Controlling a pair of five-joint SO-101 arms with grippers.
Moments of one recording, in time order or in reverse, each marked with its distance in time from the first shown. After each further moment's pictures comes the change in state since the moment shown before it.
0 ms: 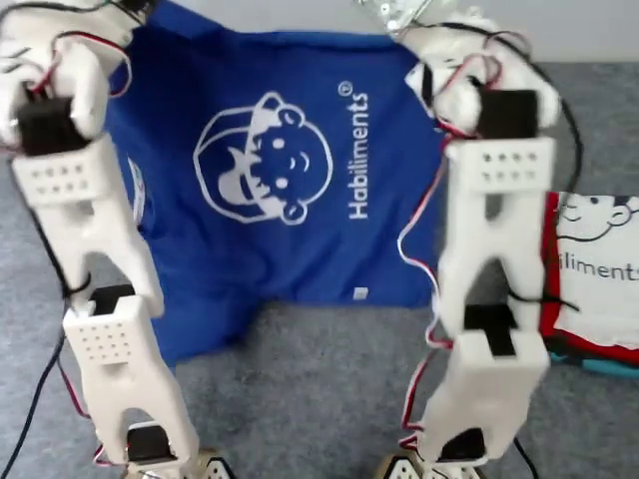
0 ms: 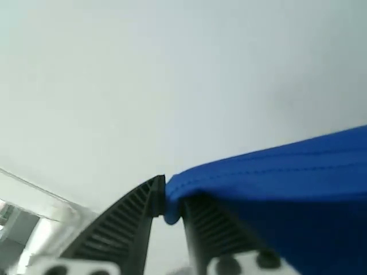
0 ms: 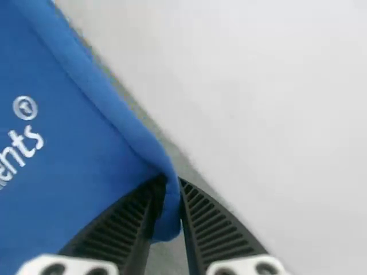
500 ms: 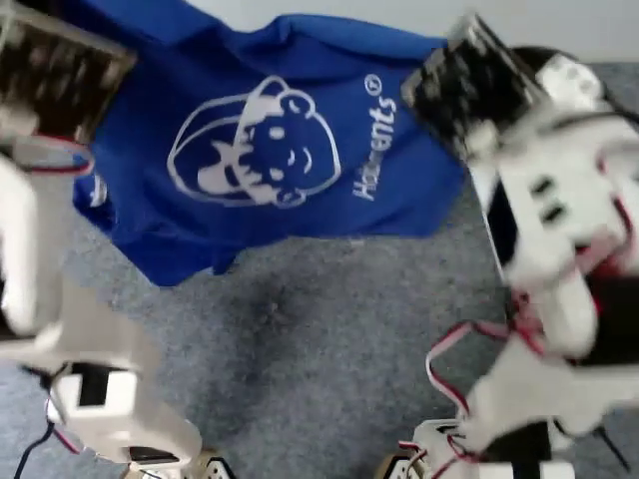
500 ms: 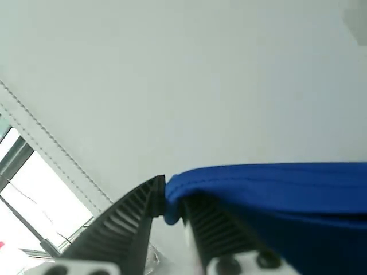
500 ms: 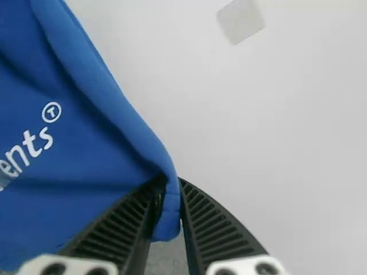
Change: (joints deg) left arm 2.7 -28.4 -2.4 8.4 5.9; right arm 0.0 -31.4 -0.9 16.2 0.0
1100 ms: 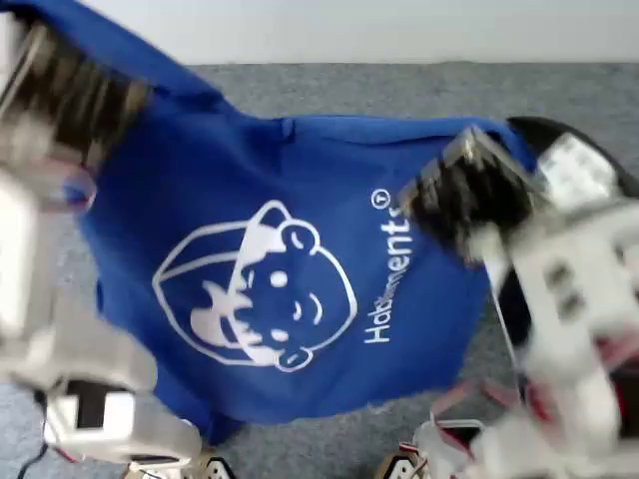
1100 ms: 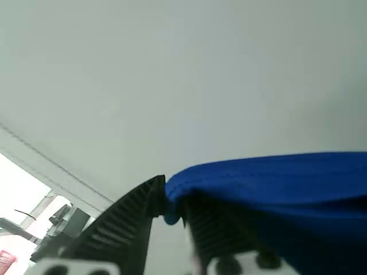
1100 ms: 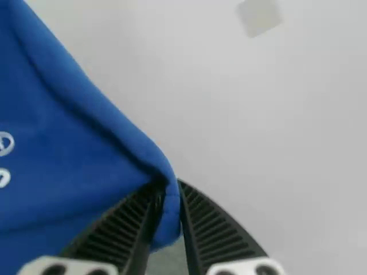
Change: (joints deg) left arm 0.0 -0.7 13.1 8.4 -4.2; right arm -0.2 -3.1 12.2 5.6 4.1
